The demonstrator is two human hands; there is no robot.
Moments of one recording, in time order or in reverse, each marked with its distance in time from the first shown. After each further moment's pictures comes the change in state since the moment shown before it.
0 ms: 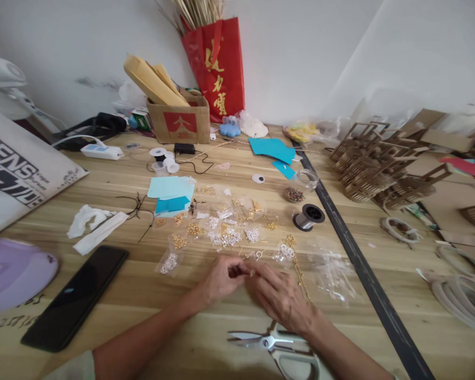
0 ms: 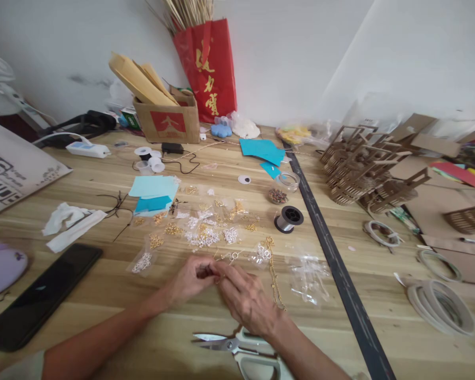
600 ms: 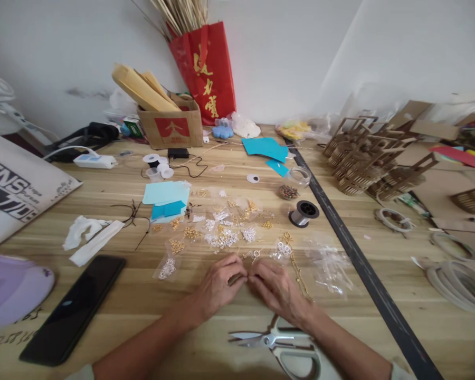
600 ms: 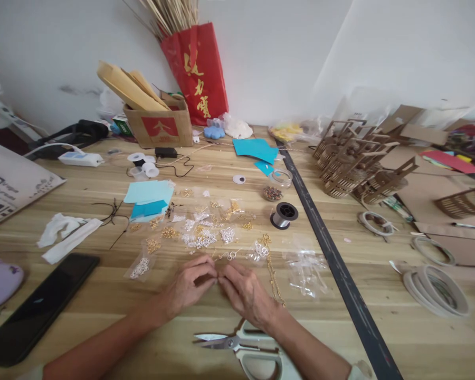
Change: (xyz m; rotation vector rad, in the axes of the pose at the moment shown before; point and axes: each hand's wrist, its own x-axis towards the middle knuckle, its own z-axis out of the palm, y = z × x) left_hand -0.007 0.008 -0.003 0.456 0.043 0.399; right_hand 0.001 0.002 0.009 0.410 0.048 0.306
